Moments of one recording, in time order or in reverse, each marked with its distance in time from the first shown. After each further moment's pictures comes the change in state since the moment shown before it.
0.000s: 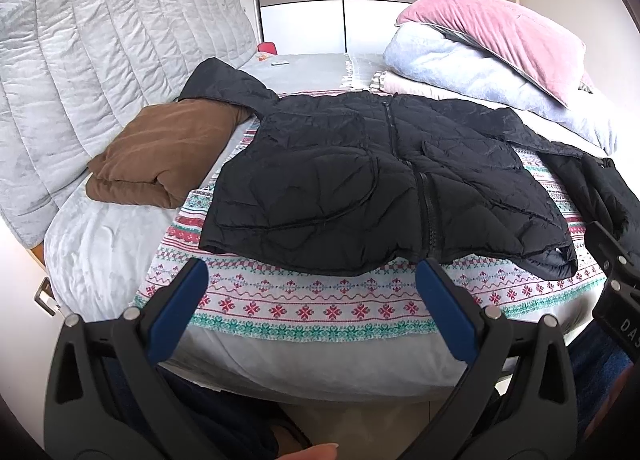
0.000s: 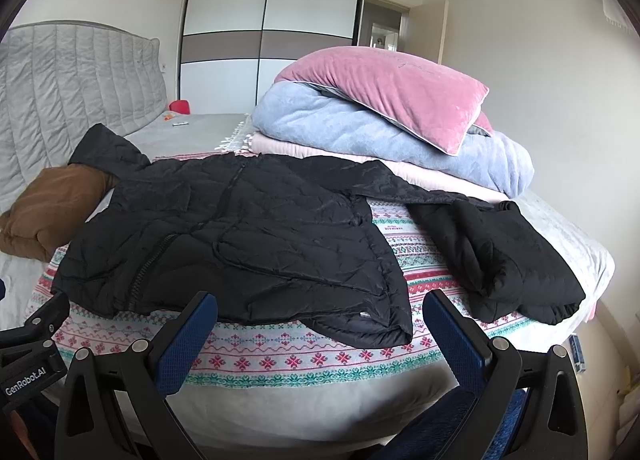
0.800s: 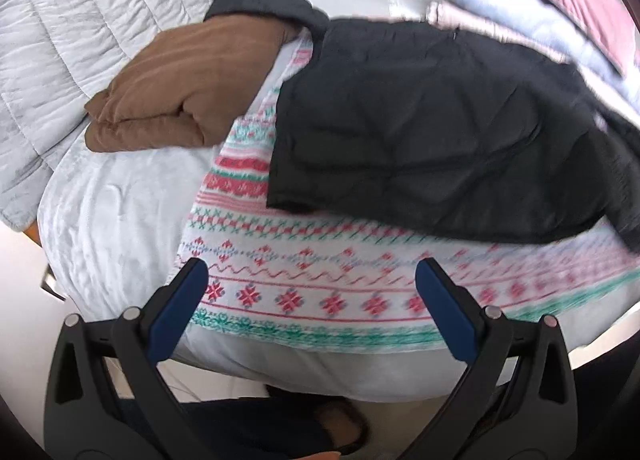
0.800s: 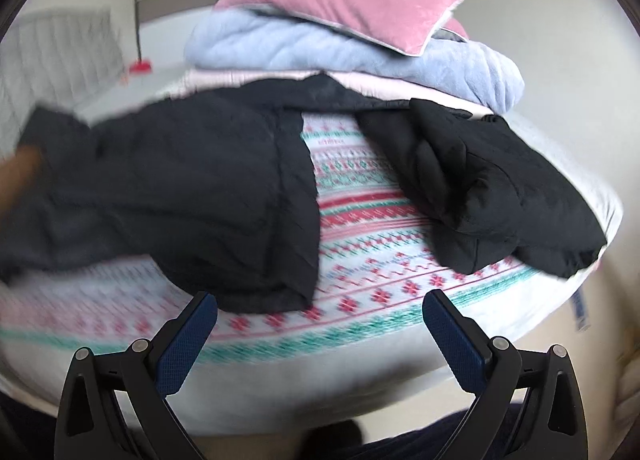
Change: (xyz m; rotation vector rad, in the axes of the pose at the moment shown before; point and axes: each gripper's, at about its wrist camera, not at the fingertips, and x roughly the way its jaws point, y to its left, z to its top) left arm 0.111 0.094 -0.023 0.081 0.300 0.119; right arm 0.116 -0.118 -0.048 0.058 0.232 -0.036
